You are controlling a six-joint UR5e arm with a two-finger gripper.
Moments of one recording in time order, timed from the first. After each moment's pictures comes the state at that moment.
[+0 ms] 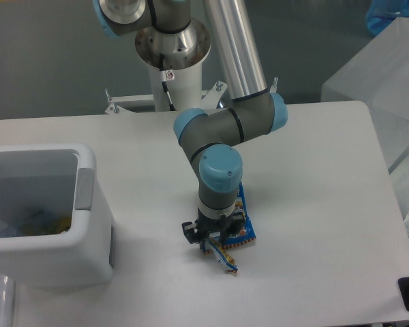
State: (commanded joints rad) arm 2.40 -2.12 -1.72 -0.75 1.48 0.17
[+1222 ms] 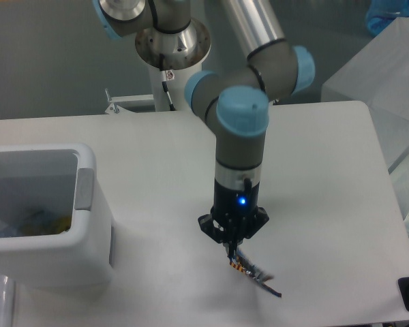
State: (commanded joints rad) arm 2.46 -1.91 -1.48 -0.75 1.23 0.05
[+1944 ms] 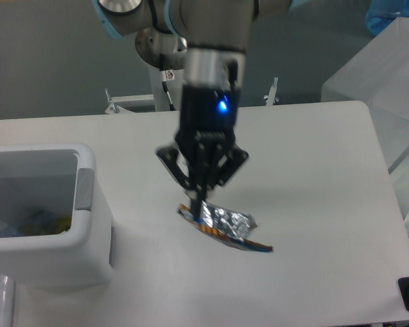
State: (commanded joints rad) arm 2.38 -1.67 -1.42 -0.75 1.10 -0.18
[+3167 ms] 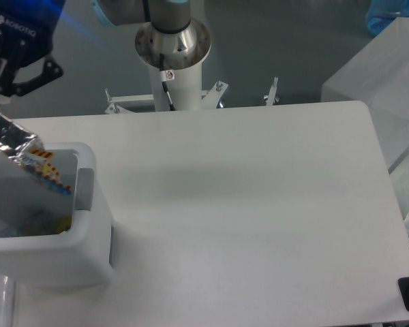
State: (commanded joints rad) arm 2.11 -1.65 -1.42 -0.75 1.04 -0.21
